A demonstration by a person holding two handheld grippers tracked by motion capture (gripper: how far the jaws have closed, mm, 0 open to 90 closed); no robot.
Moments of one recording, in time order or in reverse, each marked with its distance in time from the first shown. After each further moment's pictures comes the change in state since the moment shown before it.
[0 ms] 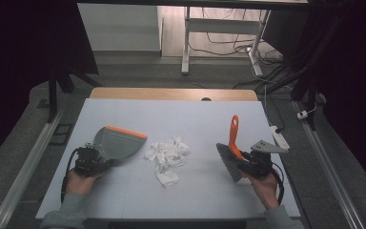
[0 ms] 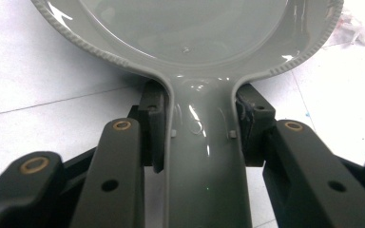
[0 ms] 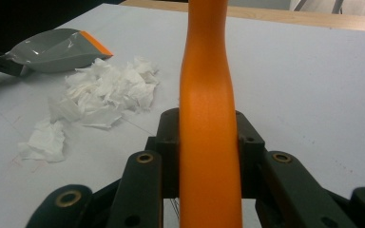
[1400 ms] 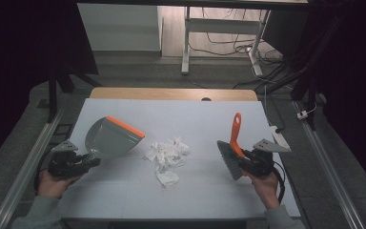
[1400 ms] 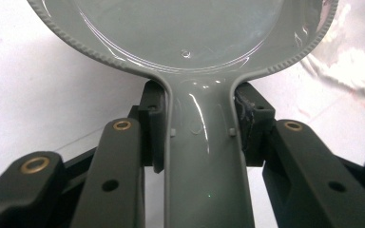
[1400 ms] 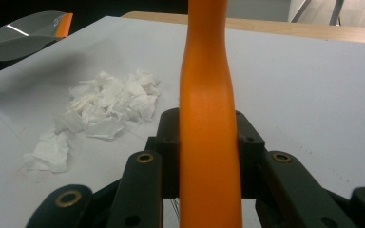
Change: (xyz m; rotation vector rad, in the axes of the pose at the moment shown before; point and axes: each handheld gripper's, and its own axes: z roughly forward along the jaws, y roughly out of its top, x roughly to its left) left arm 0.040 -0.013 -0.057 -0.166 -0.217 0.240; right arm -0.001 0.005 -0.004 -0.037 0.006 0.011
